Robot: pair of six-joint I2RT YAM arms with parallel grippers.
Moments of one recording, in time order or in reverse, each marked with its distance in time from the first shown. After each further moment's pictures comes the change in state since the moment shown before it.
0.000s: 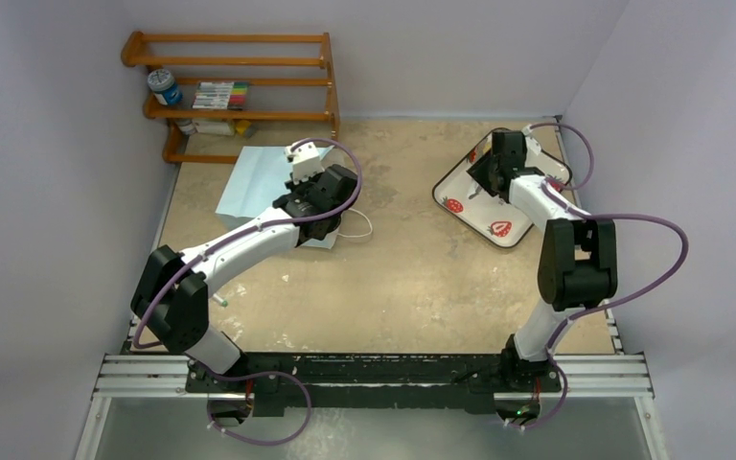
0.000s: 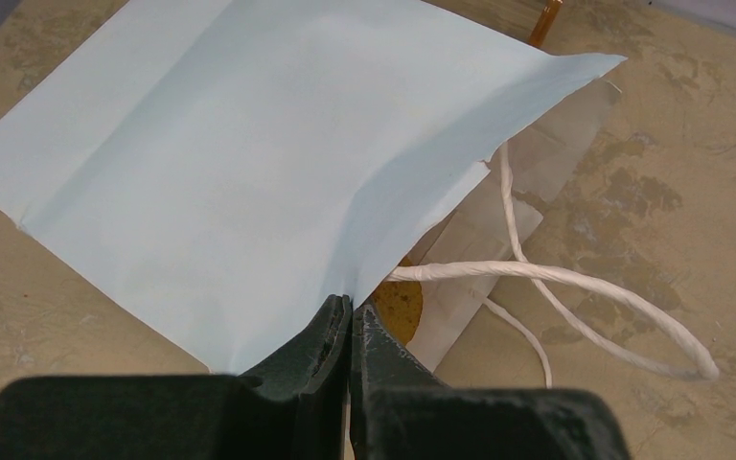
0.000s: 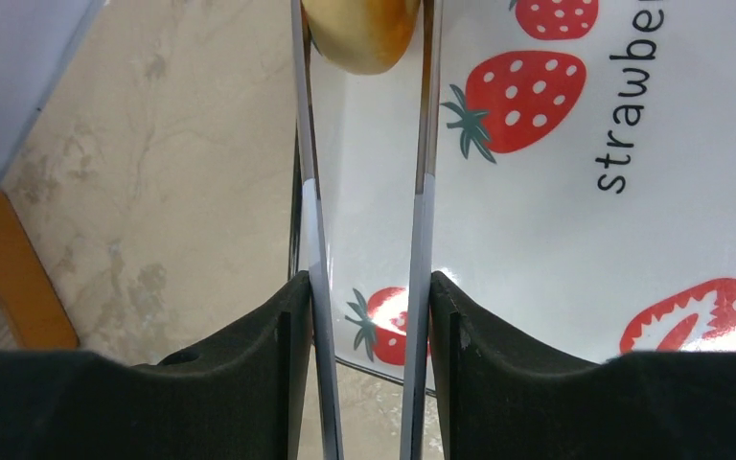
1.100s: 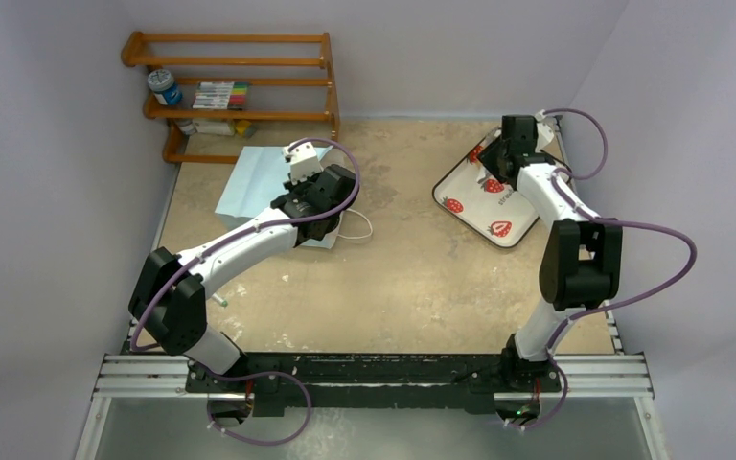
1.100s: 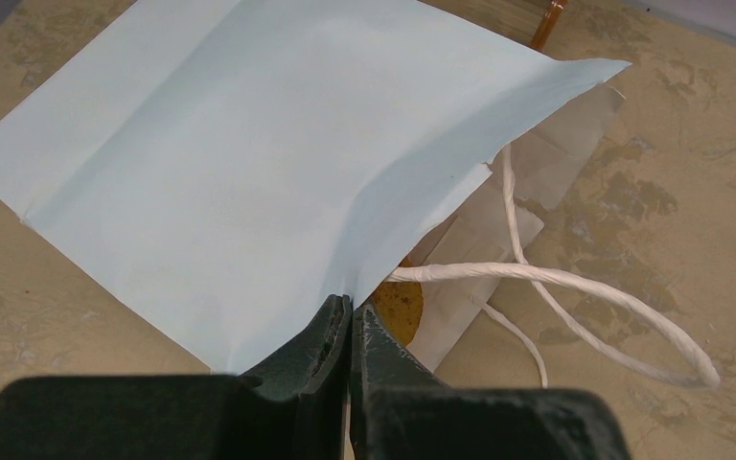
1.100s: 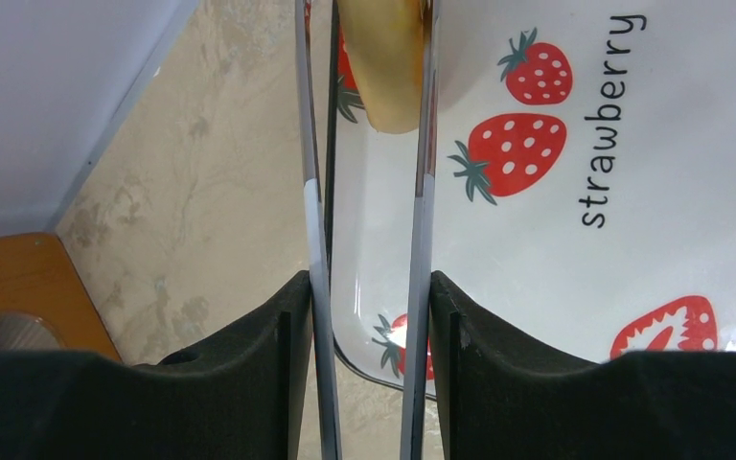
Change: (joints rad) left arm 0.000 -0.015 0.000 -0.014 -0.002 -0.016; right arm -0.035 -0.002 0.142 -0.101 0.026 0.014
